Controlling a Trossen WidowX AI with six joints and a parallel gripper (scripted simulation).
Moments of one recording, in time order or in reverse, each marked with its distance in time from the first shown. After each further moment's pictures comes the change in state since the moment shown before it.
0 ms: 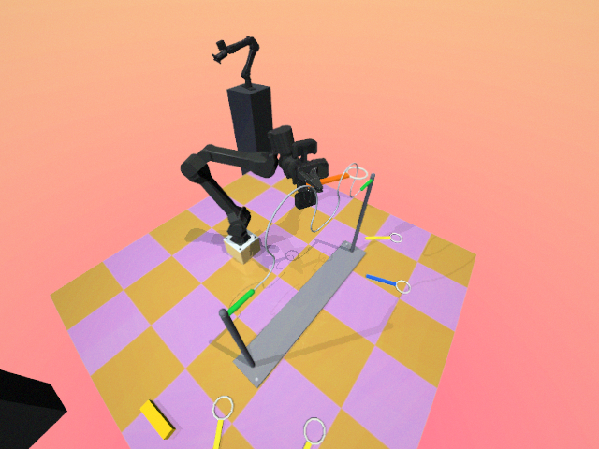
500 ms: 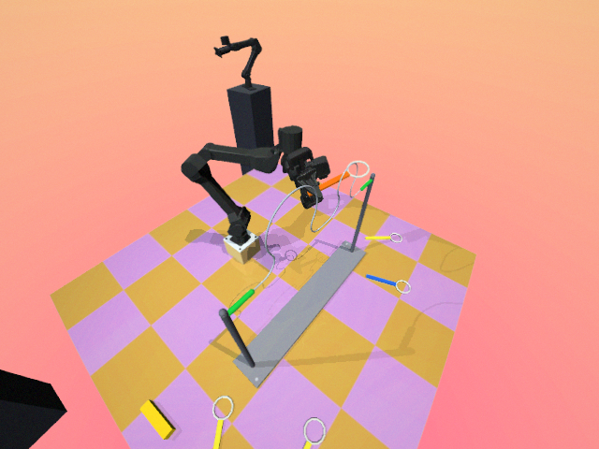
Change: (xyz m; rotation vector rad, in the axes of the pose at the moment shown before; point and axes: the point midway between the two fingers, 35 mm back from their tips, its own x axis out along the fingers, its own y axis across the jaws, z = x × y) arm -0.004 0.022 0.004 0.287 0.041 0.131
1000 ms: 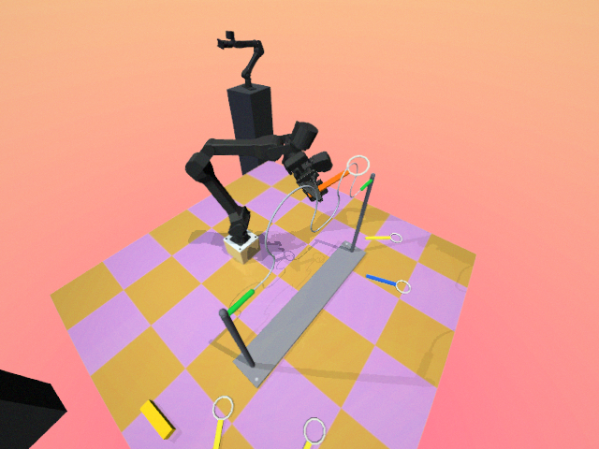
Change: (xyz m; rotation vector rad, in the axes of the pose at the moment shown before) arm -0.014 0.018 0.005 0.255 0.105 0.133
